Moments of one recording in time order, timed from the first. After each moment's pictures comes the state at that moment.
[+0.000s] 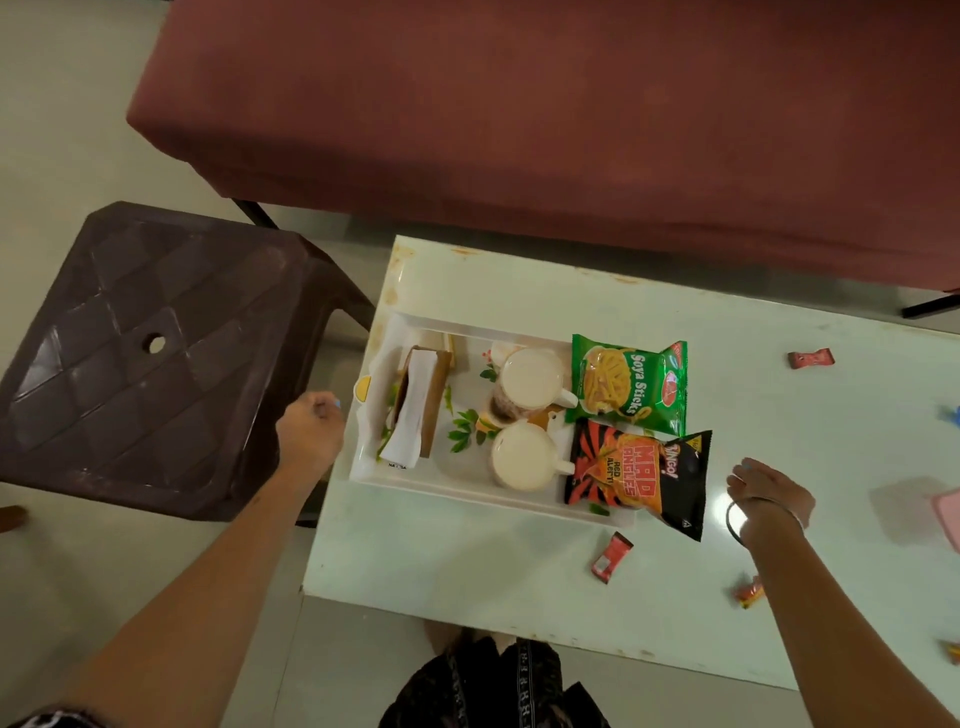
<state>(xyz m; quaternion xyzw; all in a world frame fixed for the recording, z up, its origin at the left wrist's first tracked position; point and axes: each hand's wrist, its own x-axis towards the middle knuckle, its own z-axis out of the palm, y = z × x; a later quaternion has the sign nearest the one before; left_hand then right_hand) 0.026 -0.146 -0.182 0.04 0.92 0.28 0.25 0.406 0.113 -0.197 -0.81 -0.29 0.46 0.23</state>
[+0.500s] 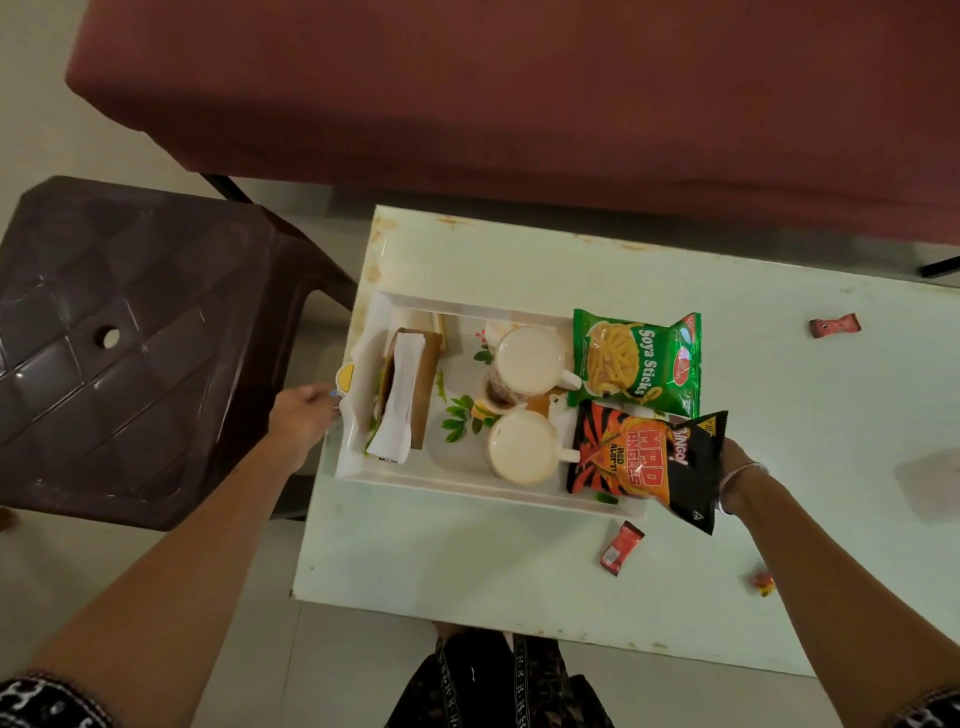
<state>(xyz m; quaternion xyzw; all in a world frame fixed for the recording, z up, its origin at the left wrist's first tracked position) 0.004 -0.136 -0.231 -0.08 0.87 0.32 0.37 0.369 0.112 -0.230 -0.71 -0.24 0.66 0.01</state>
